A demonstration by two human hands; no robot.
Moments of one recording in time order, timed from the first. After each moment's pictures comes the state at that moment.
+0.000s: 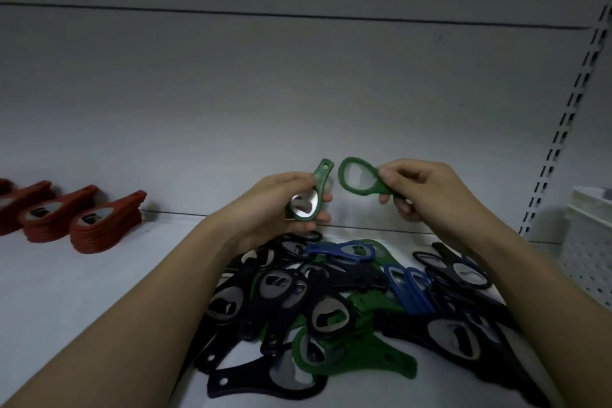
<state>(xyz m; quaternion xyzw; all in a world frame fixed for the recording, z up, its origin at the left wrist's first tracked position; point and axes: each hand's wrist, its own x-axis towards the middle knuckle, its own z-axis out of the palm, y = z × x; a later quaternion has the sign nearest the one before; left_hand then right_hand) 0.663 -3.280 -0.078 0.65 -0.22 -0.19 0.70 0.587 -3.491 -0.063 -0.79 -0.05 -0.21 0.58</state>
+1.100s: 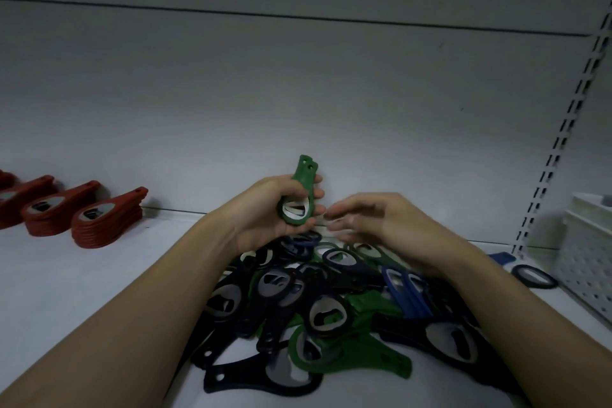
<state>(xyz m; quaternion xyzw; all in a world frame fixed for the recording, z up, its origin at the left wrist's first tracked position) 0.670 -3.278 -0.083 0.58 -0.20 -0.24 0.75 0.591 -3.465 -0.084 -0.83 -0.10 -0.04 0.55</state>
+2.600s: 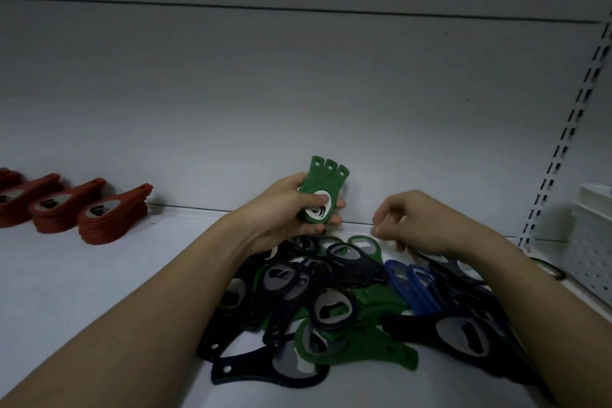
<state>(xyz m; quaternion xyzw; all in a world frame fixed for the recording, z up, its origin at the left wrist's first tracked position) 0.662 -3.288 -0.090 0.63 -0.24 -0.21 0.71 0.595 -3.495 -0.084 -0.95 0.04 -0.06 0.30</state>
